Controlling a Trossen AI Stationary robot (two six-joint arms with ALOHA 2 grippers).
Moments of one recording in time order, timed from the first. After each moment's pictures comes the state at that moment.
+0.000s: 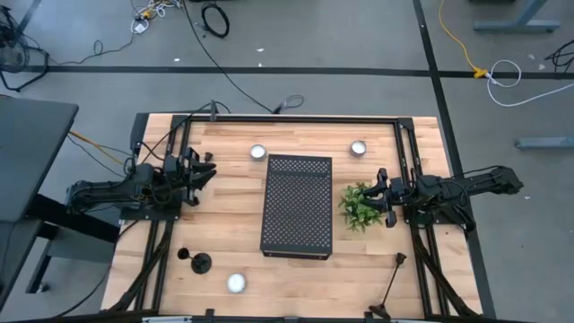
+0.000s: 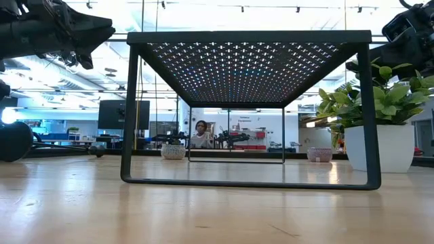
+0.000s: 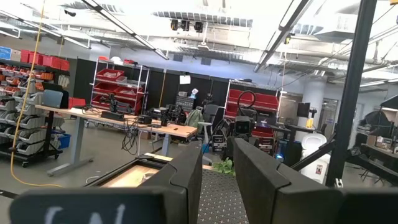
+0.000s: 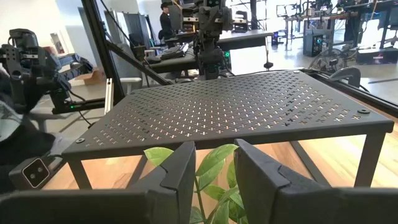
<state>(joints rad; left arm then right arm) 0.06 0.01 0.01 0.34 -0.17 -0.15 0.21 0.11 0.02 0.05 0.16 0.15</state>
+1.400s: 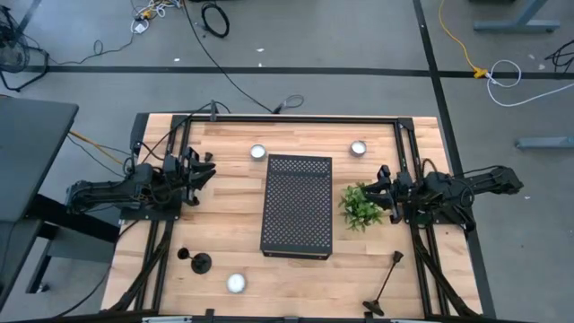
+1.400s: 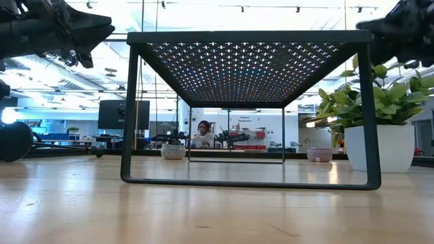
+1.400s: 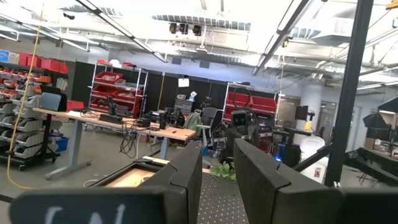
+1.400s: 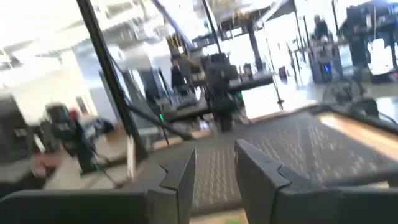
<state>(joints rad) 0.06 0.01 0.01 0.35 -0.16 -0.15 0.21 0.11 0.02 0.28 0.16 0.26</state>
